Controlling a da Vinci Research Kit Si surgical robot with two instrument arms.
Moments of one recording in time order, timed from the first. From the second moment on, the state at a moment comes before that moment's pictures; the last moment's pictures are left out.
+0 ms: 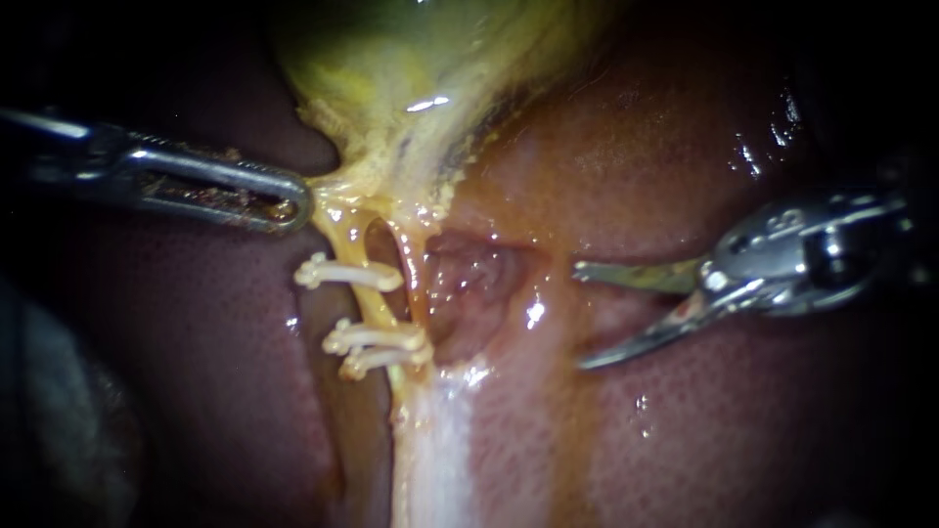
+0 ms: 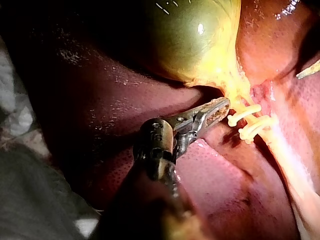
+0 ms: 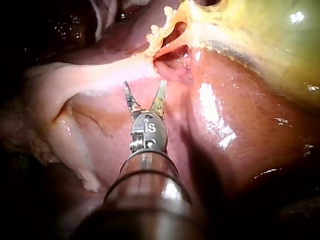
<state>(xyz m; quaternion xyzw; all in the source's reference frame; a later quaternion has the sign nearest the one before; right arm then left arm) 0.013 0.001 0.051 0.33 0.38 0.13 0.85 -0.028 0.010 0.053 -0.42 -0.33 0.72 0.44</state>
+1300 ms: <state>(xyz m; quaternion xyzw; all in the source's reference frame) 0.022 -0.001 0.059 0.37 0.40 0.18 0.82 -0.028 0.010 0.054 -0.42 -0.32 0.72 0.44</state>
